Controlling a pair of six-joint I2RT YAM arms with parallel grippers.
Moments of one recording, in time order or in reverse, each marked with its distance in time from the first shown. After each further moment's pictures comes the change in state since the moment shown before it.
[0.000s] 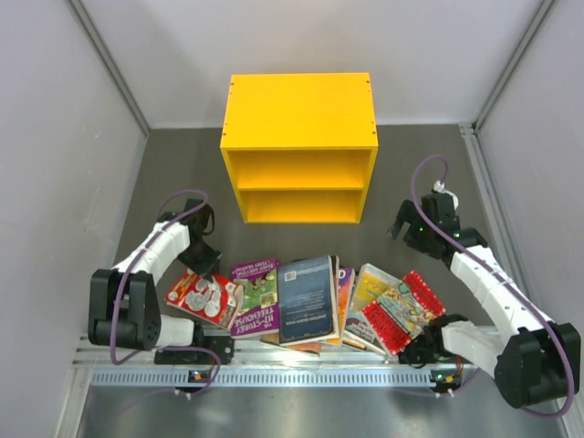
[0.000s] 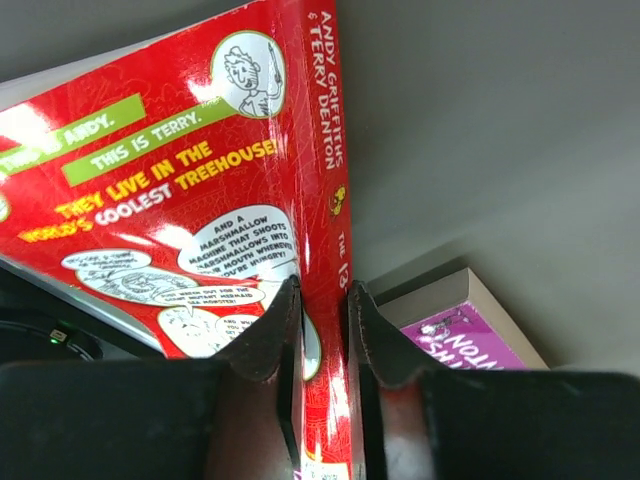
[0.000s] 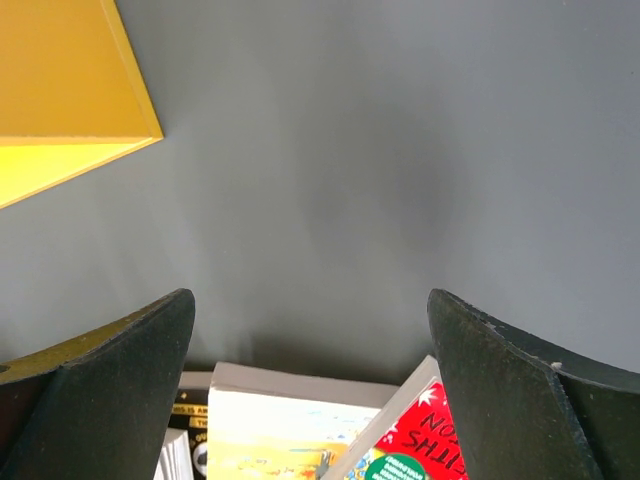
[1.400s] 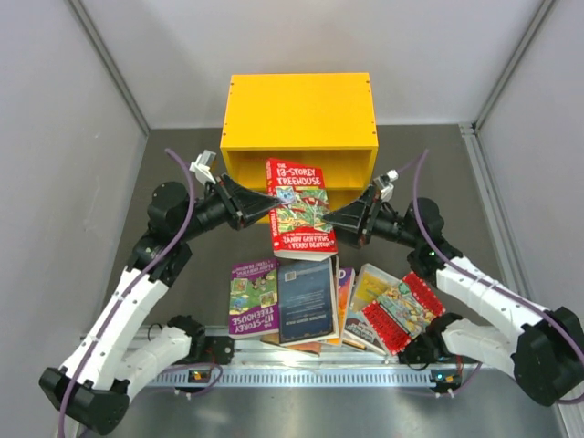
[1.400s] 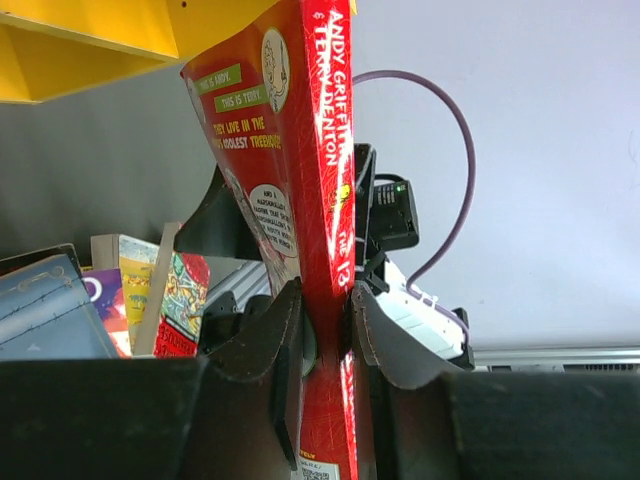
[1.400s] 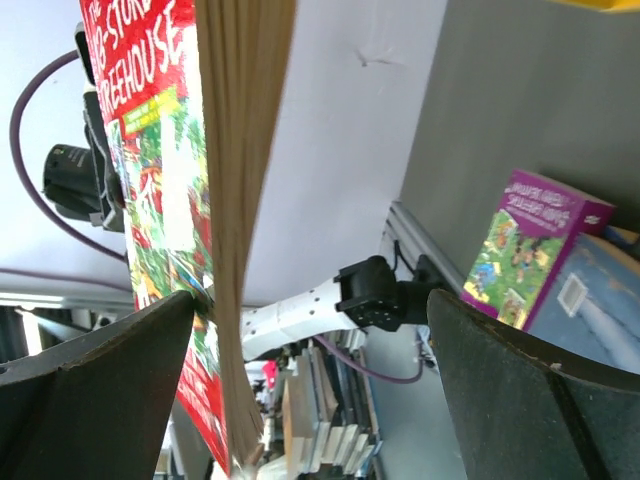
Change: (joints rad) left arm -0.277 -0.529 0.134 0.809 0.685 -0.201; right arm 0.290 -0.019 -0.139 0.967 -0.758 0.733
